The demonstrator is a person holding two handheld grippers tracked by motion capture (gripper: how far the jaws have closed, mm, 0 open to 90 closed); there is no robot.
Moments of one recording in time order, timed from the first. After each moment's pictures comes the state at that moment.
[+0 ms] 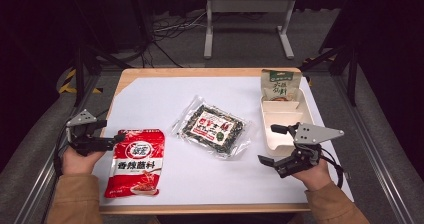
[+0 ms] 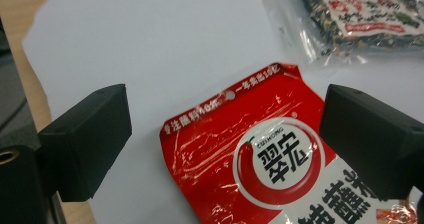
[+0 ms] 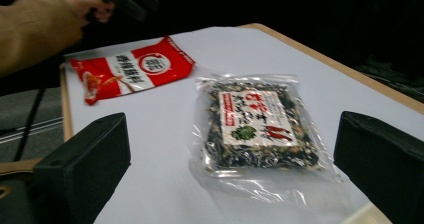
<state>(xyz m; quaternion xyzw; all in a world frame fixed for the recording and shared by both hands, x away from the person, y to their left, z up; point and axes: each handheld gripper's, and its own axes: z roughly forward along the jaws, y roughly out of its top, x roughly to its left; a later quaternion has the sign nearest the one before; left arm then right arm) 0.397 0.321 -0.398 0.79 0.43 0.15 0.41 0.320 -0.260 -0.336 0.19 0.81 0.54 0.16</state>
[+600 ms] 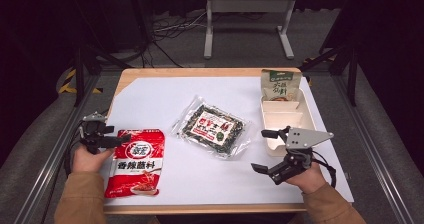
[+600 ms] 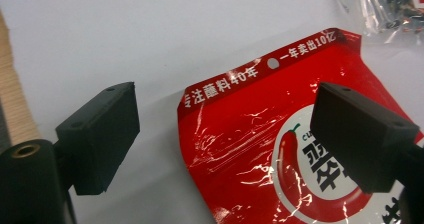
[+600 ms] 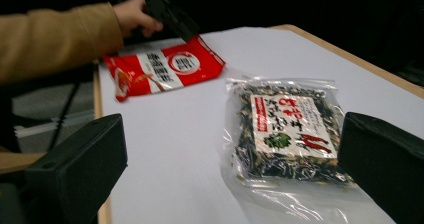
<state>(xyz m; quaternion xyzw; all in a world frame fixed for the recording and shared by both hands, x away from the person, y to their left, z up) 0.424 0.317 -0.435 0.78 0.49 0.09 0.38 0.318 -0.242 -0.344 0.16 0.82 0.53 0.14</state>
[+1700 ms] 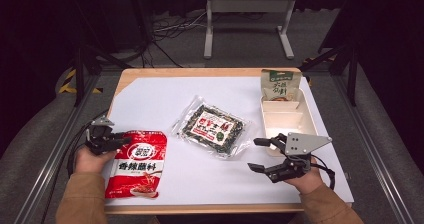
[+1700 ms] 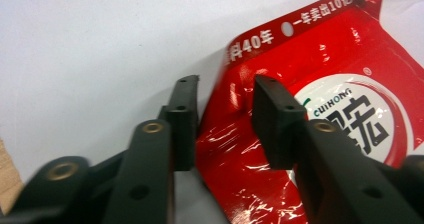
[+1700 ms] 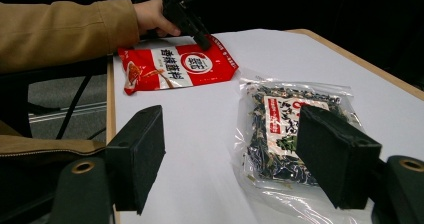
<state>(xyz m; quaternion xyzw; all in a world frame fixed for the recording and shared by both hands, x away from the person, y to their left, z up) 0.421 0.307 -0.446 0.82 0.45 0.11 0.34 0.314 -0.243 -0.349 0.13 0.82 0.54 0.13</state>
